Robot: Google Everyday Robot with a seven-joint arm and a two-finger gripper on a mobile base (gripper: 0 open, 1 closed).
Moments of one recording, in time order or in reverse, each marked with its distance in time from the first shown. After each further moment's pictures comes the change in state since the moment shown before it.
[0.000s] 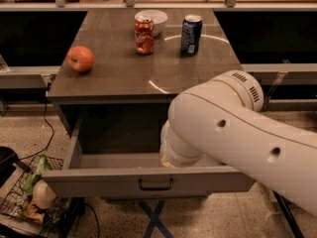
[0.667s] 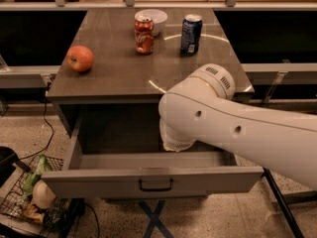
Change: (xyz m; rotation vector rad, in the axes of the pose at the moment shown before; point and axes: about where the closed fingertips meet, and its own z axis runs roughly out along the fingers) arm 0.028 -0.047 0.045 0.033 0.088 0.009
